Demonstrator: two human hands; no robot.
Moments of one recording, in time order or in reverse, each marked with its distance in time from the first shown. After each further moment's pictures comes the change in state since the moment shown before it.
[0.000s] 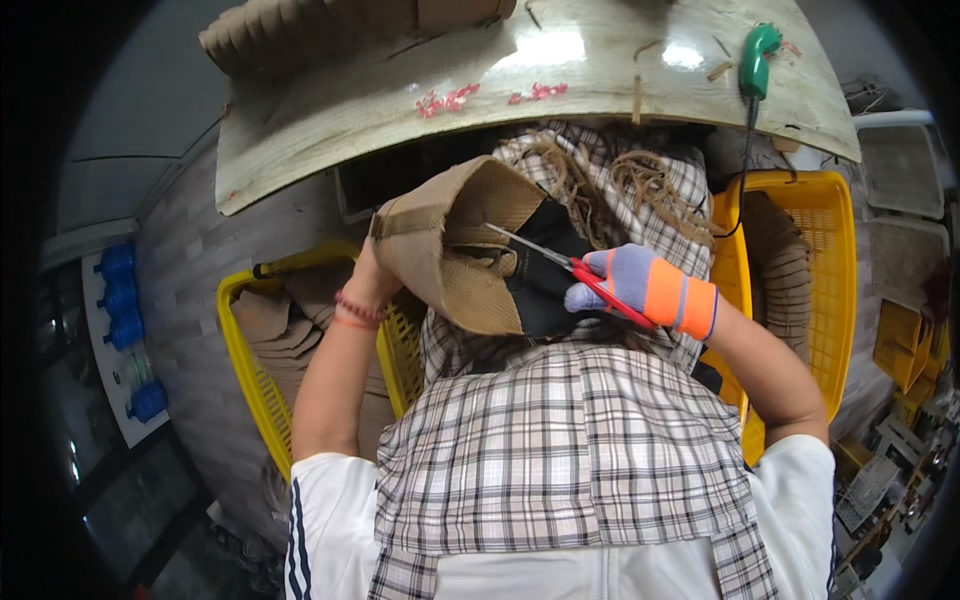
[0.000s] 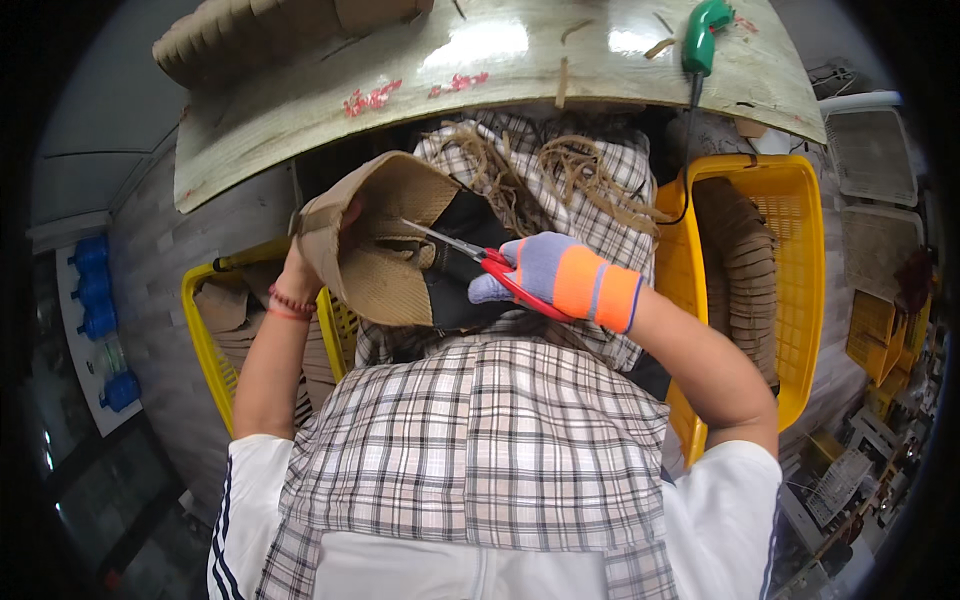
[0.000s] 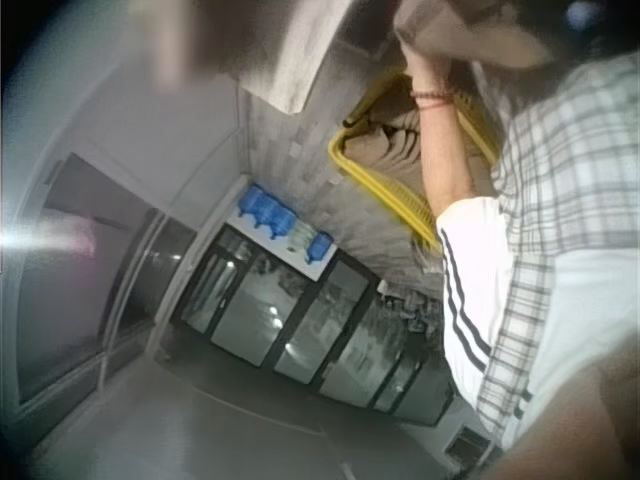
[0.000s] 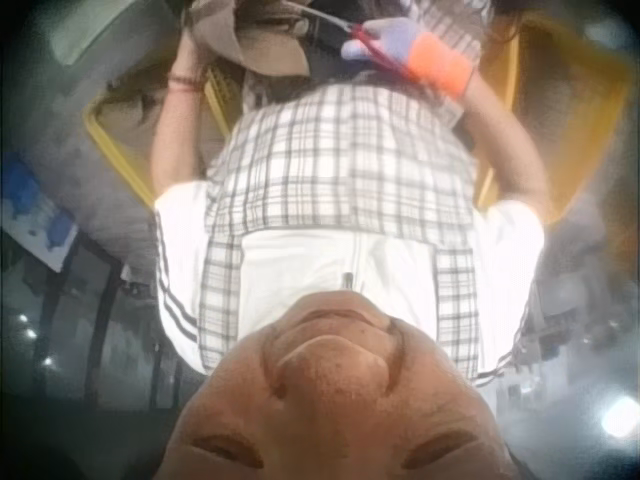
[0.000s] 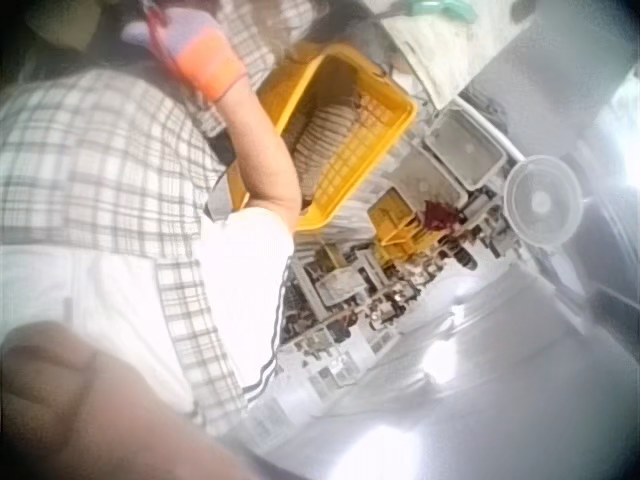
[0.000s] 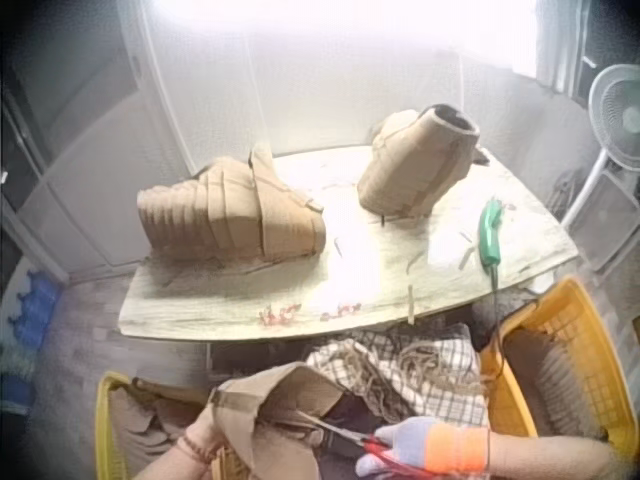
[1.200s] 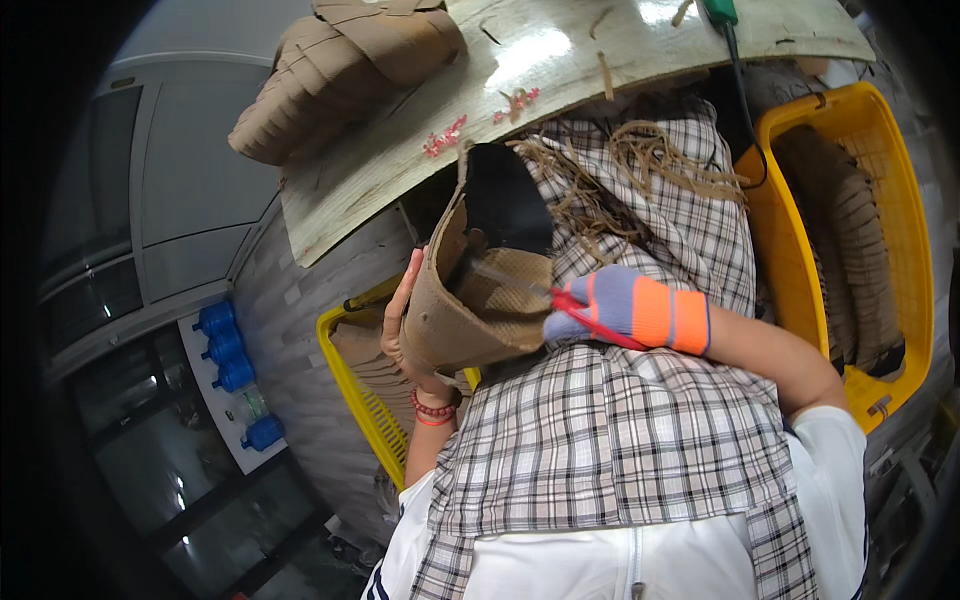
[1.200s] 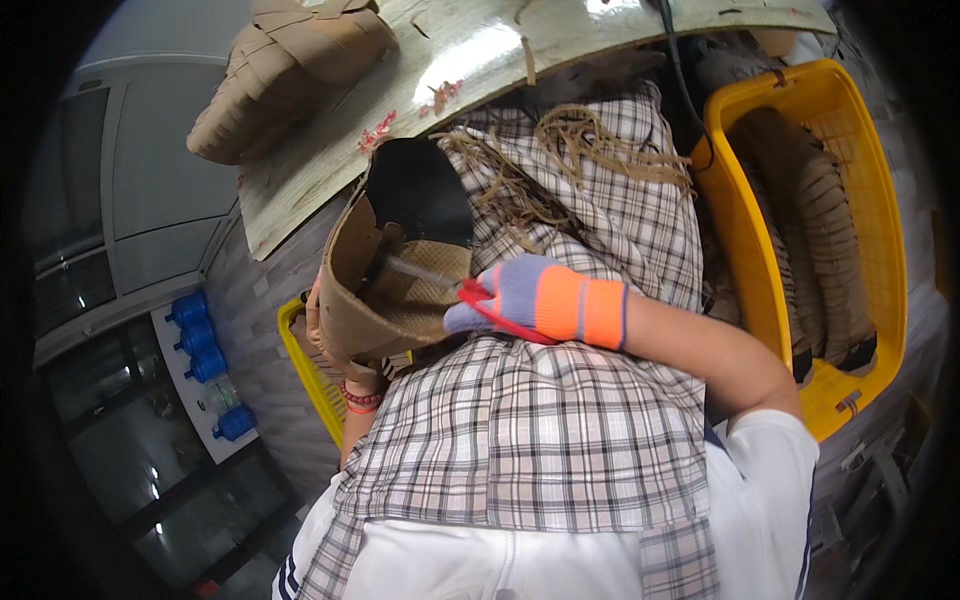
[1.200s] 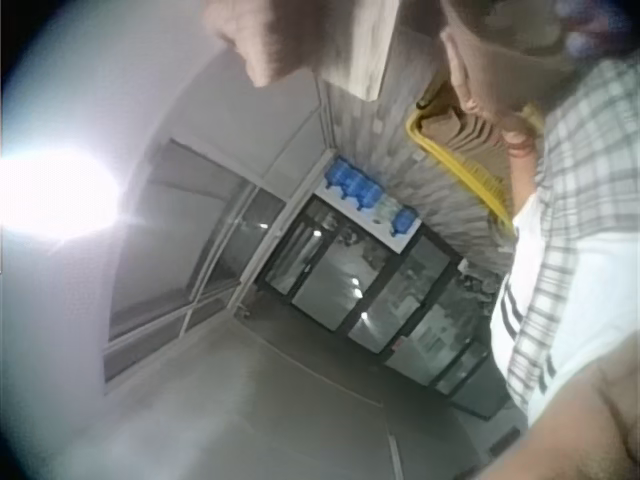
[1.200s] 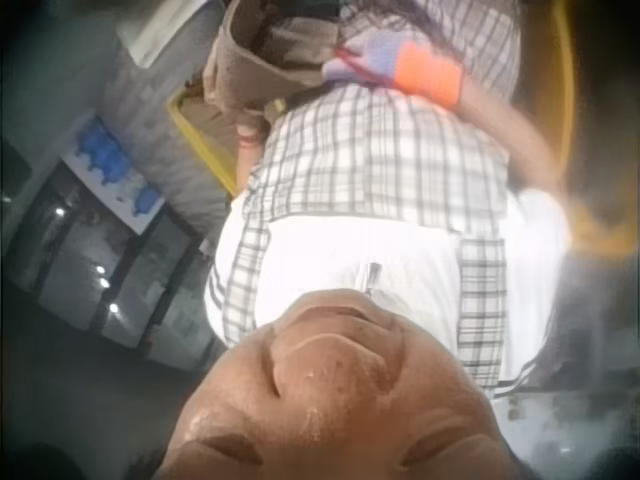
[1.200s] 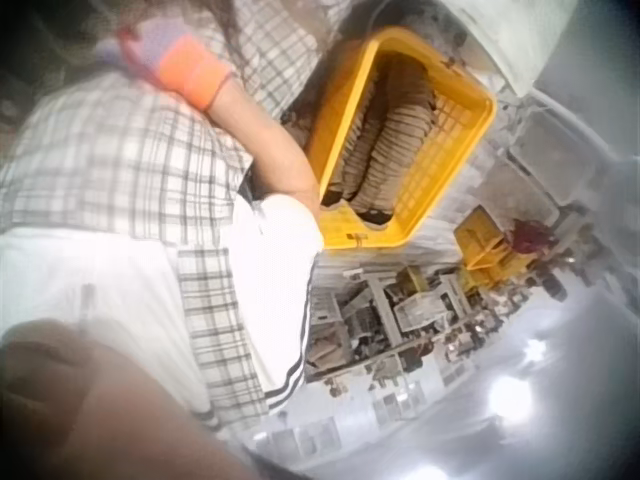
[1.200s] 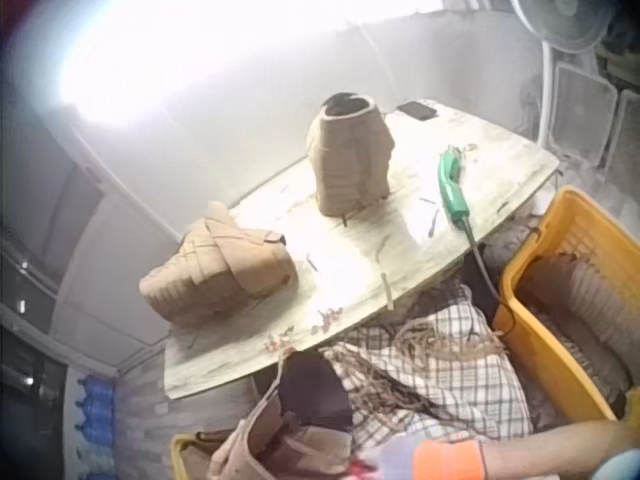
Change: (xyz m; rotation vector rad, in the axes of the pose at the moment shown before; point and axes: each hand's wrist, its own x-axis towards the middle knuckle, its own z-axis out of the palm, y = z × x) left_hand -0.089 0.013 0.075 0.821 0.234 0.786; right_hand 0.000 -0.001 0.050 0.195 0.107 -0.375
